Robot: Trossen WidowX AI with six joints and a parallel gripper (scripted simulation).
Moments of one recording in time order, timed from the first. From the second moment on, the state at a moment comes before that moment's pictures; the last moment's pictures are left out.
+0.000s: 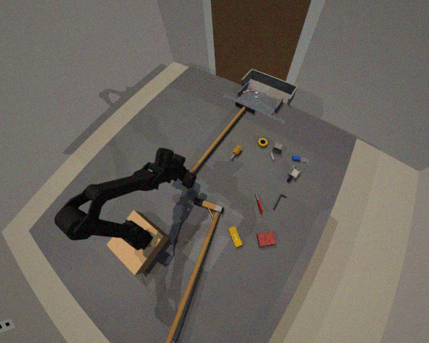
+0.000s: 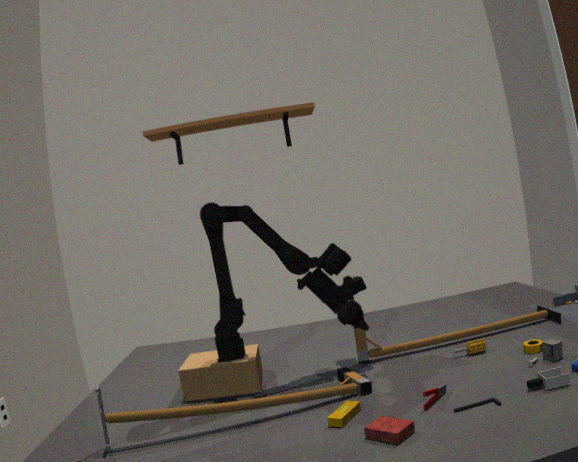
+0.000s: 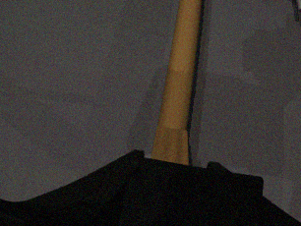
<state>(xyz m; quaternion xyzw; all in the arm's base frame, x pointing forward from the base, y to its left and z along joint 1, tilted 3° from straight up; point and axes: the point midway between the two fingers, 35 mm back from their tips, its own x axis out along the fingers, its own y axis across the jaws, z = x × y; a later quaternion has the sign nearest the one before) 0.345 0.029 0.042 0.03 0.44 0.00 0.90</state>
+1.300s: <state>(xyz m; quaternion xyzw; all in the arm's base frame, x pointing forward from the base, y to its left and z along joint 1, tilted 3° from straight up) 0.405 0.034 0.043 0.03 0.44 0.01 0.90</state>
